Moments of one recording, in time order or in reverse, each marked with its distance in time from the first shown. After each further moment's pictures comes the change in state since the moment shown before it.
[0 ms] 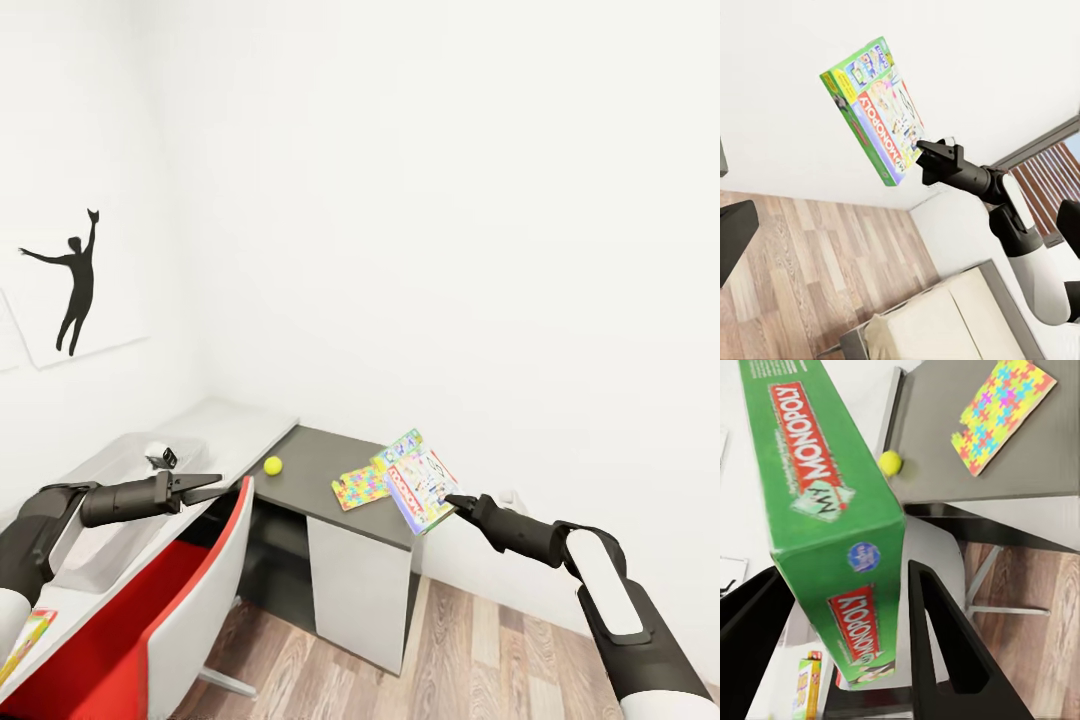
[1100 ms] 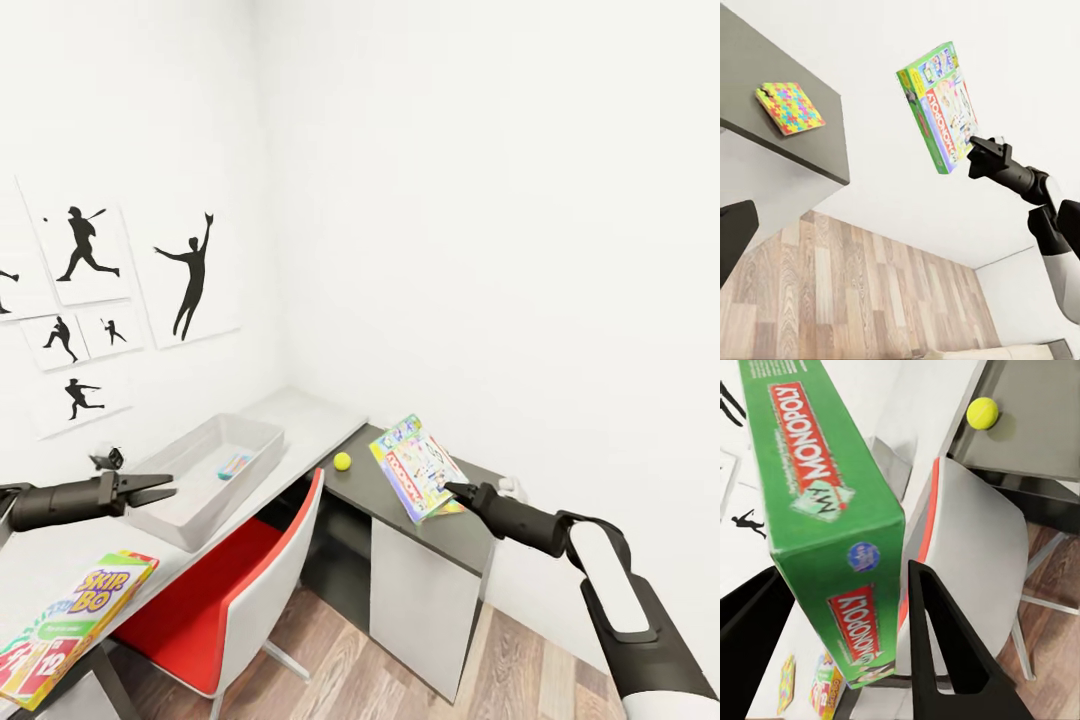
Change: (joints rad) left arm 0.014 0.163 0.010 0.002 0.015 0.005 -0.014; right arm 0.000 0.000 0.004 -0.080 -0.002 0.003 0.010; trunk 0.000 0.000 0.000
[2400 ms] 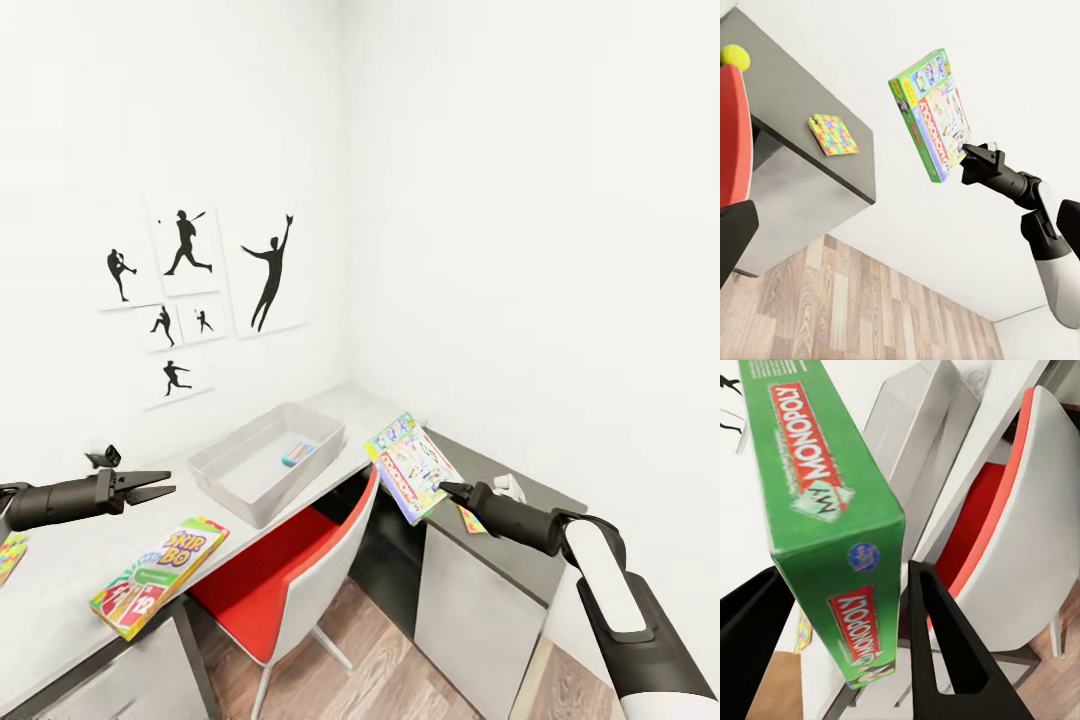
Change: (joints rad) left arm 0.001 0.004 0.001 0.000 0.033 -0.002 0.000; right arm 0.000 -0.001 0.028 -0.018 0.000 0.000 0.000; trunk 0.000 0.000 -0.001
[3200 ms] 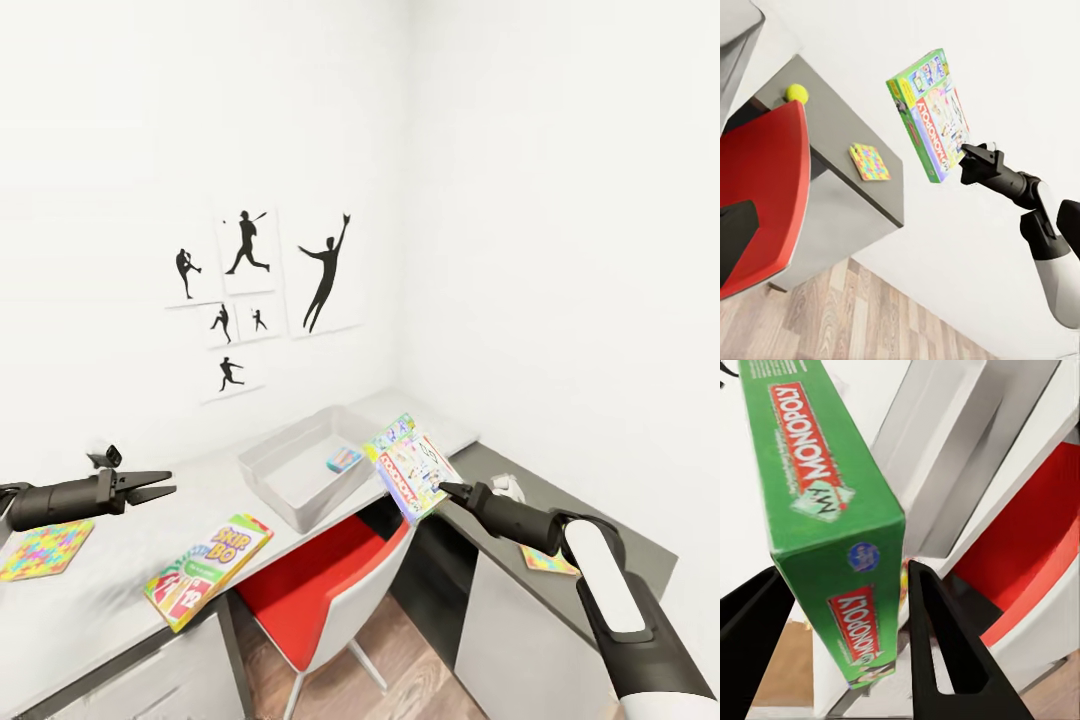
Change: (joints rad) left arm 0.000 -0.003 -0.001 0.000 0.000 0.000 0.000; right arm 0.000 0.001 0.002 0.000 0.004 0.001 -0.001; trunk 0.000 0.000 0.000
